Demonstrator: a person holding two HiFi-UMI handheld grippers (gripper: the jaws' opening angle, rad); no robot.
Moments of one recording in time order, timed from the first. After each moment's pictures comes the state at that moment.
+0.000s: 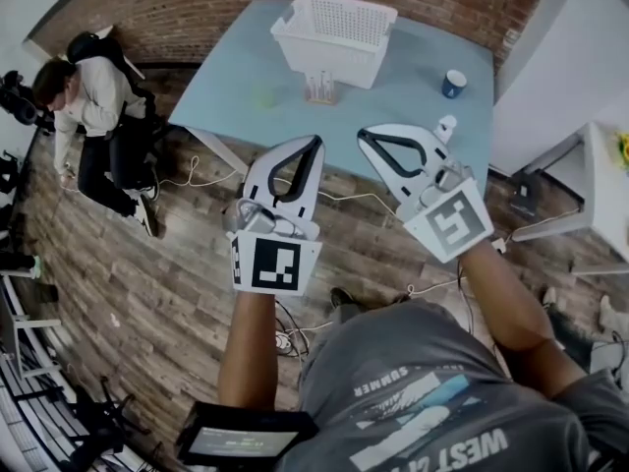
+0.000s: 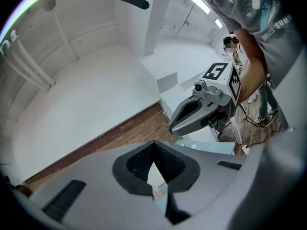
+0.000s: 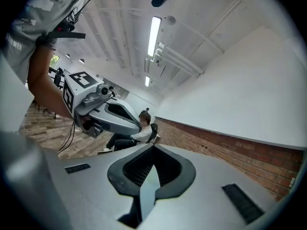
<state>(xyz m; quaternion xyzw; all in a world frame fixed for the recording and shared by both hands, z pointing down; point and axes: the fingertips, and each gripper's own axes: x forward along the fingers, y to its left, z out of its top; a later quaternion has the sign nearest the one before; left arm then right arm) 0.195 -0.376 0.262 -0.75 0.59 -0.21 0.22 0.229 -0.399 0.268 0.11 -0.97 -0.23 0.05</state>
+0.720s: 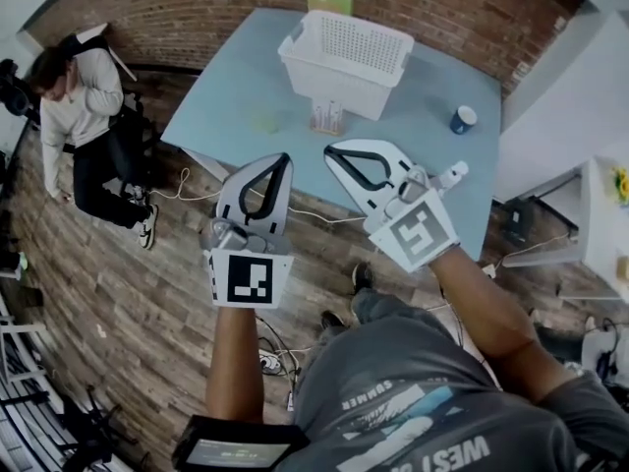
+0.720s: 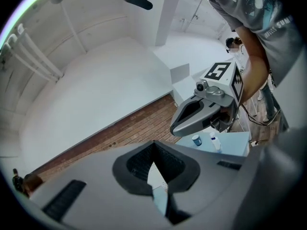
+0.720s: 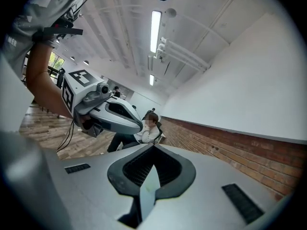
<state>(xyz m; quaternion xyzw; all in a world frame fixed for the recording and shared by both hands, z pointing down) 0.092 -0.433 0.276 -0.73 0.62 -0.21 0.20 0.123 -0.459 0.289 0.07 -0.97 -0.24 0.09</state>
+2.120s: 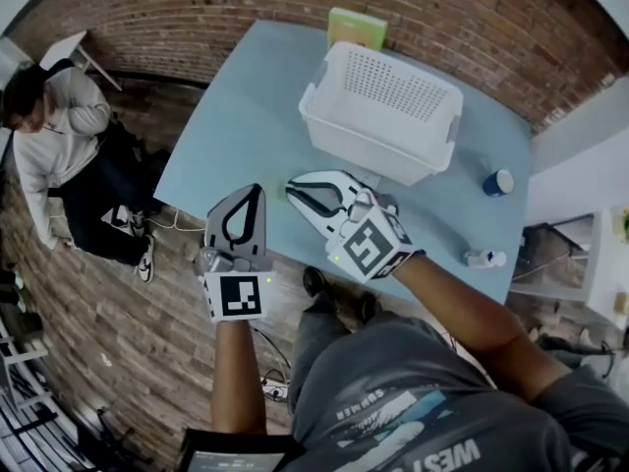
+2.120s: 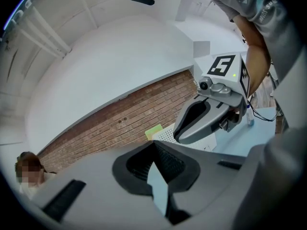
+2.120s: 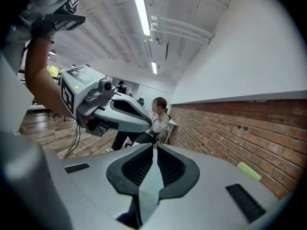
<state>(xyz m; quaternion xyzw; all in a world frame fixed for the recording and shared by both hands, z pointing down) -0.123 -0.601 0.370 -0.70 0.66 -0.23 0.13 -0.097 -0.614 0.395 0.00 -0.97 -0.18 0.15</state>
